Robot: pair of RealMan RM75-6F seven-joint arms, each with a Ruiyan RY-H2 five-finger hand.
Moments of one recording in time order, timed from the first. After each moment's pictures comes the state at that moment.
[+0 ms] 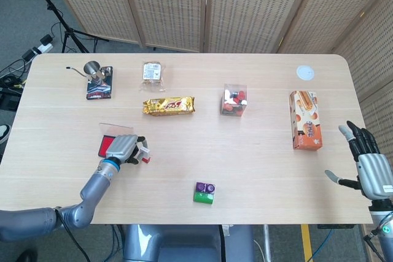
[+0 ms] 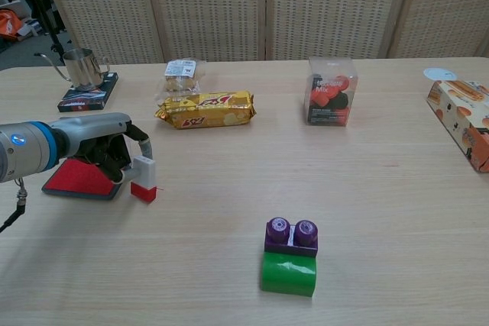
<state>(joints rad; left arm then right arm) -0.81 -1.54 -0.11 -1.51 0.68 0.86 0.34 0.16 -1.10 0.10 -1.50 -1.54 1.49 0.32</state>
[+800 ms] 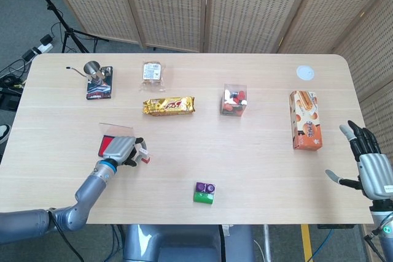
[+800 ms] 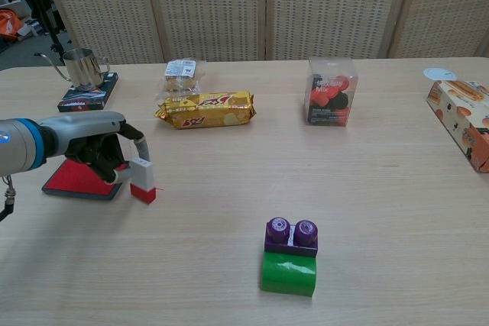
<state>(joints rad) -0.80 -1.48 -0.10 -1.58 0.70 0.85 0.34 0.16 -1.10 0.10 -1.50 -1.55 1.49 0.32</state>
